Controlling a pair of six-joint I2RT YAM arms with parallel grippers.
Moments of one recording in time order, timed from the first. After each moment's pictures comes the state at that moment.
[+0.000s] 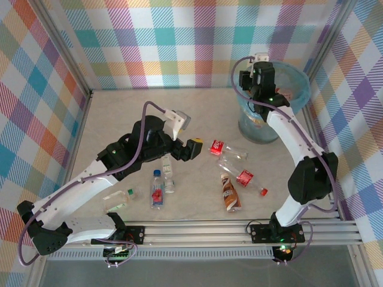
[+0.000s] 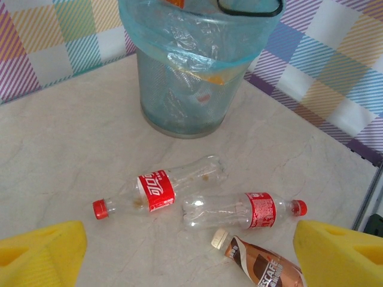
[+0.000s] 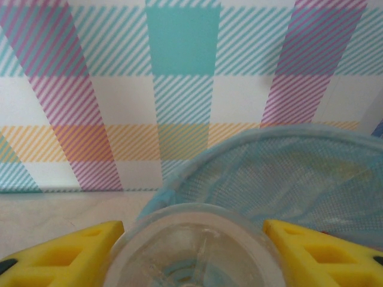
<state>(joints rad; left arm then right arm) -0.85 1.15 1.26 -0.53 0.01 -0.16 0.29 1.68 1.58 -0.21 0.31 0.07</state>
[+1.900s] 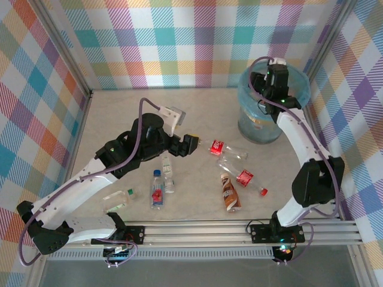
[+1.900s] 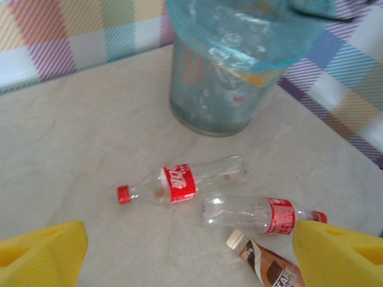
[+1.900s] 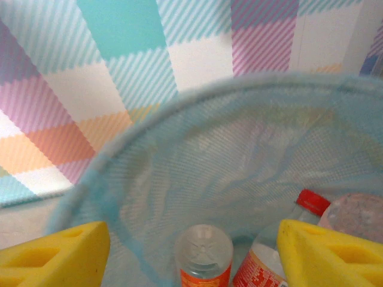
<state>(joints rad) -0.84 1.16 1.31 -0.62 -0.11 -0.25 0.17 1.60 1.52 -0.26 0.22 0.24</state>
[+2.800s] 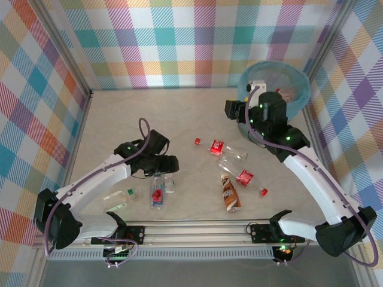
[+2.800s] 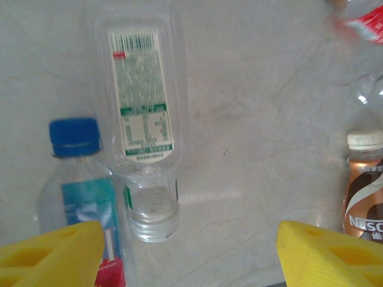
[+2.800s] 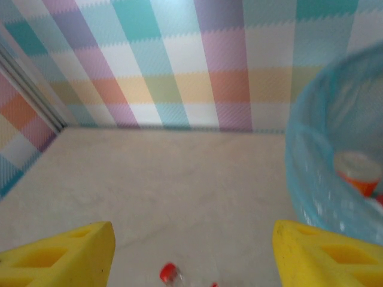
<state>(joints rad) -0.66 1.27 1.01 -0.89 0.06 -0.76 0.49 1.17 1.24 -0.40 0.08 0.26</state>
